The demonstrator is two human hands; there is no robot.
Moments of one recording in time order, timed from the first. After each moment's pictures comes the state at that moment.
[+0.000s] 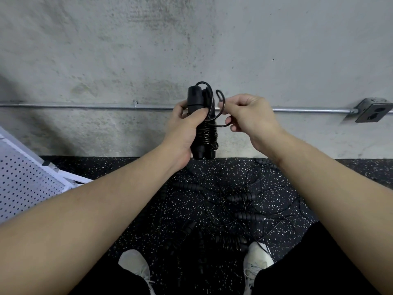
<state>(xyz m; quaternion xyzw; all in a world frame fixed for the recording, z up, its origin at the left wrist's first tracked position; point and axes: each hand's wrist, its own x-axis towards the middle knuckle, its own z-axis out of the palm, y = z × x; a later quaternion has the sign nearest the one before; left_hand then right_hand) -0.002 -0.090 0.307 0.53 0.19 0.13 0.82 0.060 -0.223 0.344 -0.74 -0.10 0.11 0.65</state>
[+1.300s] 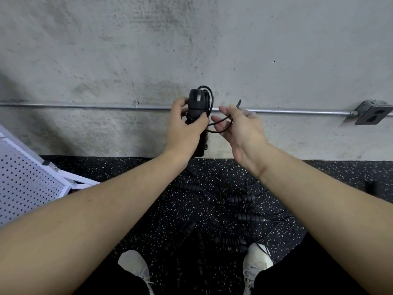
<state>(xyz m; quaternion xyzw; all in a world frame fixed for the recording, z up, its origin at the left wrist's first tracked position) -0.005 -0.091 0.300 0.67 0.17 0.27 0.67 0.043 -0.198 0.325 -0.53 0.08 0.13 0.83</state>
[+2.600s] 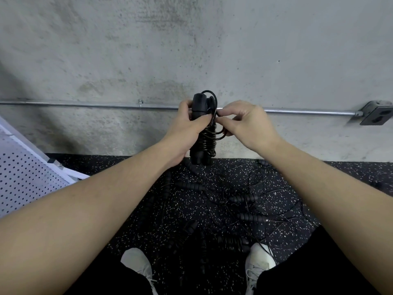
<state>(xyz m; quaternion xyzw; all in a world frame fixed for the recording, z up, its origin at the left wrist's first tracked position) -0.012 -0.072 0.314 0.70 0.14 0.09 0.69 0.054 -0.220 0.326 -0.83 -0.27 0.00 0.48</state>
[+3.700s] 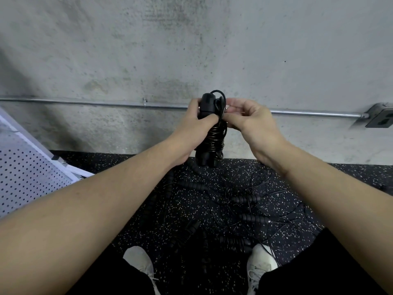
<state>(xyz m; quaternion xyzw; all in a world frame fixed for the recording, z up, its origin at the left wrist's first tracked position) -0.015 -0.076 0.323 0.73 0.13 0.09 0.67 0.046 -0.214 0.327 -0.69 -0.16 0.11 0.69</state>
